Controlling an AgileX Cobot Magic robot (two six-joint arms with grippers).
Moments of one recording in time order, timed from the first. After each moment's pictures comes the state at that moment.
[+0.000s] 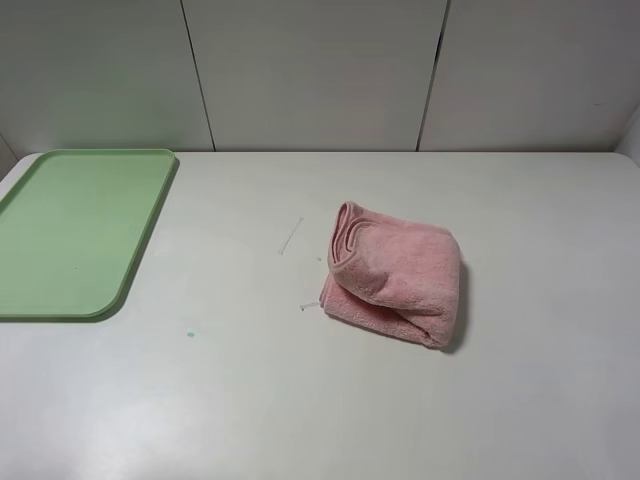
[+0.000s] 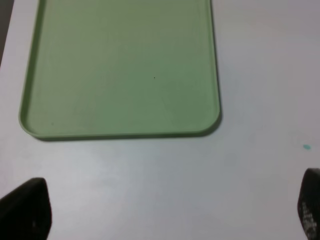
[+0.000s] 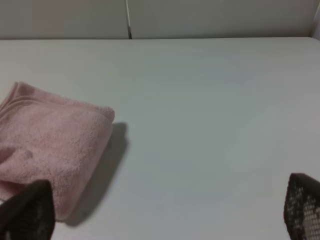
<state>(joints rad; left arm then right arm) -0.63 0.39 -0.61 0.53 1.13 -0.64 0.02 0.00 -0.49 0.06 1.03 -0.05</state>
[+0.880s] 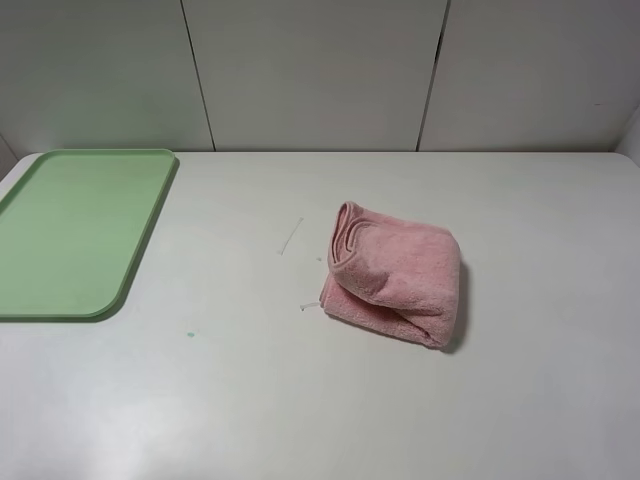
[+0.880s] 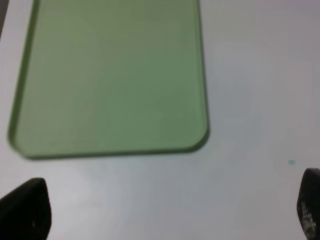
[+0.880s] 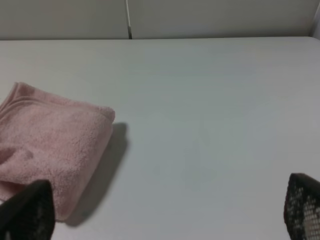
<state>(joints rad) -0.63 0.39 -0.61 0.53 1.05 -0.64 0.02 0.00 -0.49 0.06 1.03 -0.05</state>
